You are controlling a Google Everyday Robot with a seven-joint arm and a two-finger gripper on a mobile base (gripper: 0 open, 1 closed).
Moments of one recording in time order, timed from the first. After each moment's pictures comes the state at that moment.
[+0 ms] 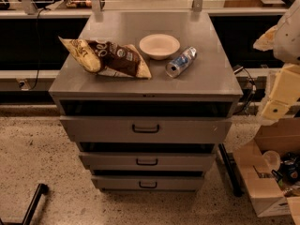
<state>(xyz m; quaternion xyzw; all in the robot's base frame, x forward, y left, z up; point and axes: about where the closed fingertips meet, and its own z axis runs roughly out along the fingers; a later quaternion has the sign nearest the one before) 0.438 -0.217 0.976 -0.60 0.78 -0.03 0.16</state>
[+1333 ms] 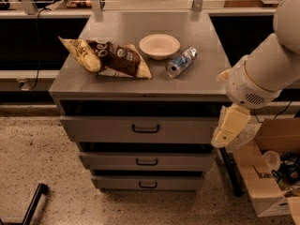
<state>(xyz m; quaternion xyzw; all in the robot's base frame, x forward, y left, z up) 0.462 -0.167 0.873 -0.61 0.77 0.01 0.20</state>
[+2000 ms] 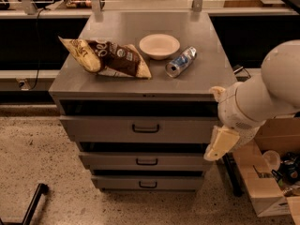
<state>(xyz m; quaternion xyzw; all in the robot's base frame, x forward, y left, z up) 0.464 -0.158 0.825 -0.63 0.74 -0.02 0.24</state>
